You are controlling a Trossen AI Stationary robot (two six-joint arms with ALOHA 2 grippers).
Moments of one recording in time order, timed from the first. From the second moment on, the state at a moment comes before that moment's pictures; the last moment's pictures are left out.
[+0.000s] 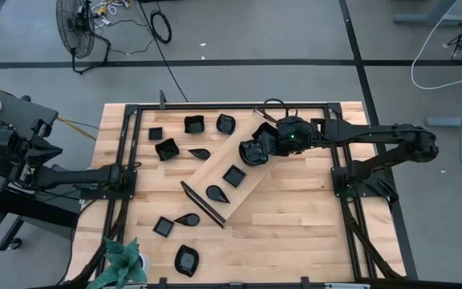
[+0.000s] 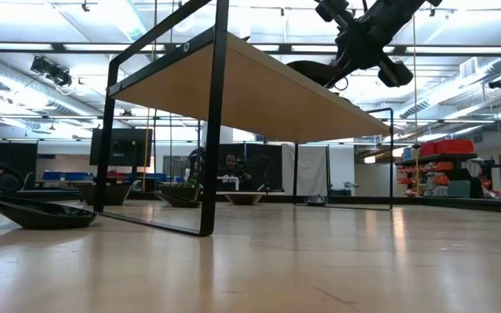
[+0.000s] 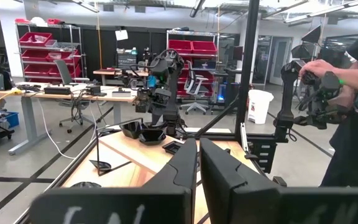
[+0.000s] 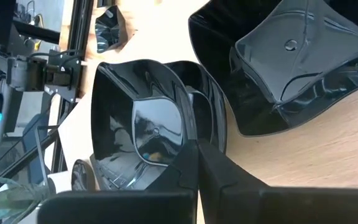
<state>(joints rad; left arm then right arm) 0.03 0.01 1.40 -1.29 0.03 -0.06 -0.15 1.25 1.06 -0.62 0.01 1.20</state>
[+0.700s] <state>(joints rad) 0.03 0.01 1.40 -1.29 0.03 -0.06 -0.14 1.25 1.03 -0.56 0.02 1.17</state>
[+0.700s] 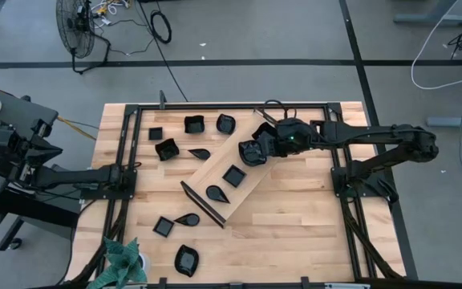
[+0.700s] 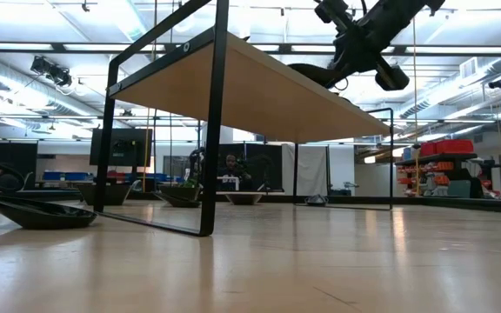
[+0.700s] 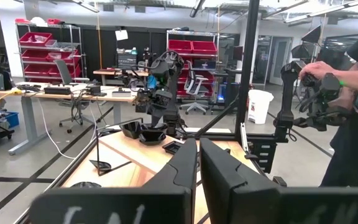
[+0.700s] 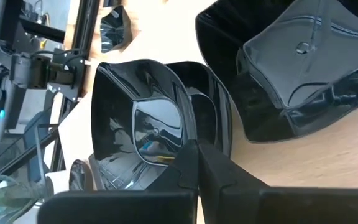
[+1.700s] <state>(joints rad) 0.03 0.01 1.40 -1.29 0.03 -0.06 -0.14 1.25 1.03 -0.56 0.02 1.17</state>
